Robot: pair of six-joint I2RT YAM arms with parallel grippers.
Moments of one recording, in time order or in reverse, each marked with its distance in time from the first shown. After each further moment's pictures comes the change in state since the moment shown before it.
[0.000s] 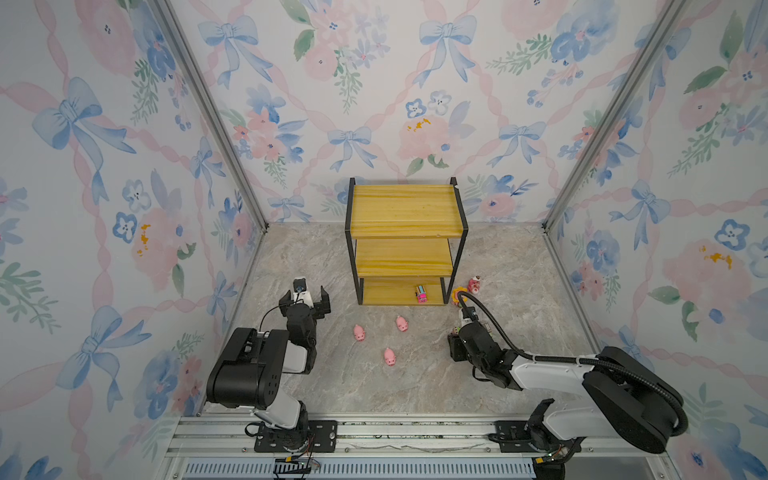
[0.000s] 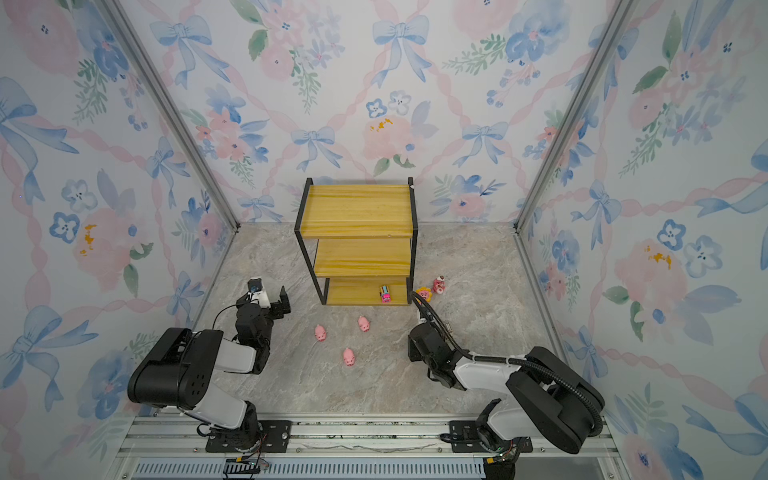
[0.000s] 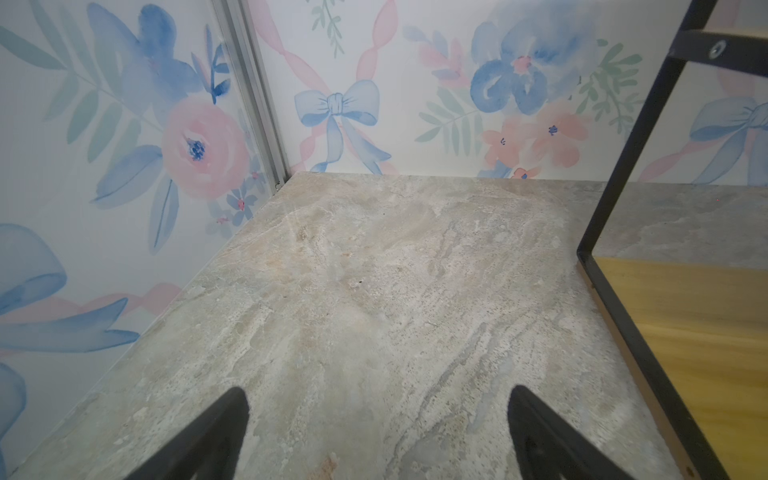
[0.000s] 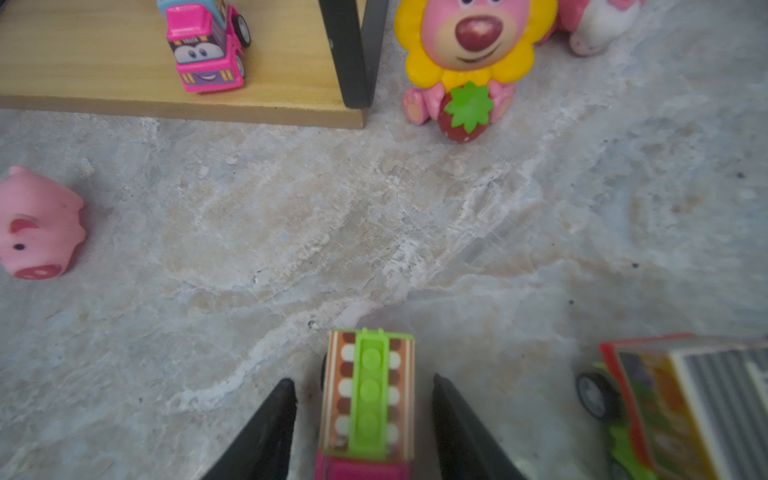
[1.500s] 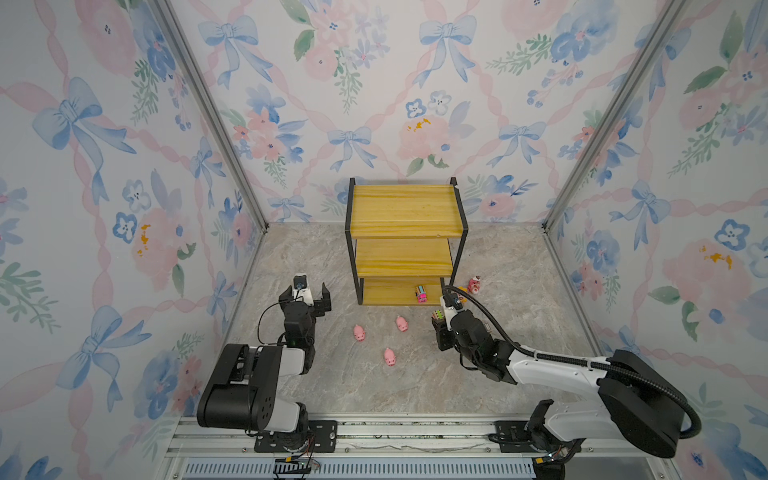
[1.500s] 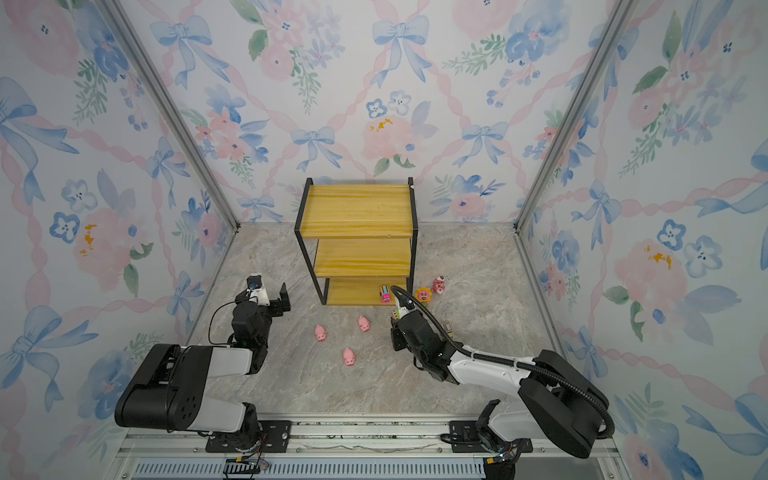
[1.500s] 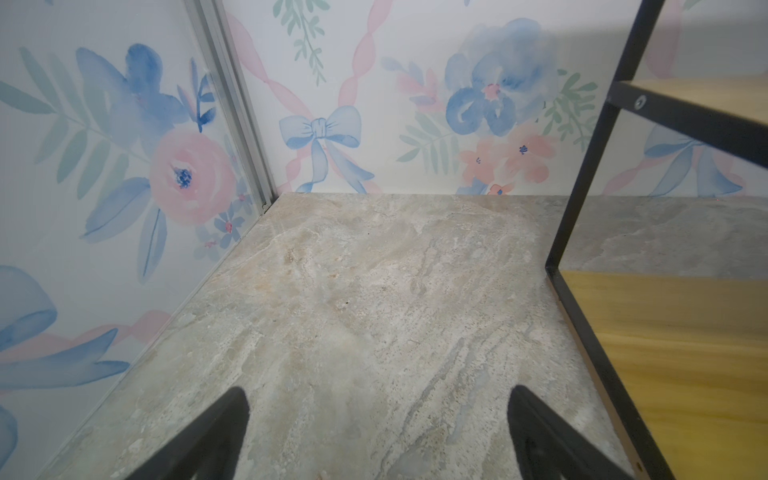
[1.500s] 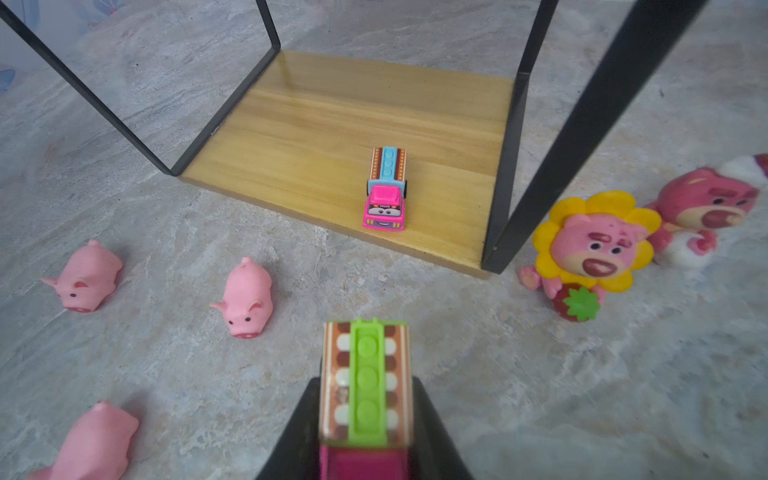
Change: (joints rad) left arm -0.006 -0.161 0.020 -0.150 0.065 0.024; right arm 0.096 -0.018 0.171 0.011 -0.017 -0.162
